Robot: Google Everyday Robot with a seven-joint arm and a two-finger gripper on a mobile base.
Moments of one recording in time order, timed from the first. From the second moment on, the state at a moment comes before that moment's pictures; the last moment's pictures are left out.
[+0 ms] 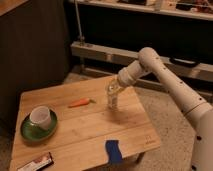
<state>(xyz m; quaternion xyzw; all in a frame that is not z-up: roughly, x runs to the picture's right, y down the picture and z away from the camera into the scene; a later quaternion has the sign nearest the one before) 0.034 -0.001 0.760 -0.30 -0.42 -0.02 0.86</state>
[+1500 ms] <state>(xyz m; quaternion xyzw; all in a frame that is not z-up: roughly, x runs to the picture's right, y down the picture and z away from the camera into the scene) 0.019 0.038 0.760 -0.36 -0.46 -0.03 0.81</state>
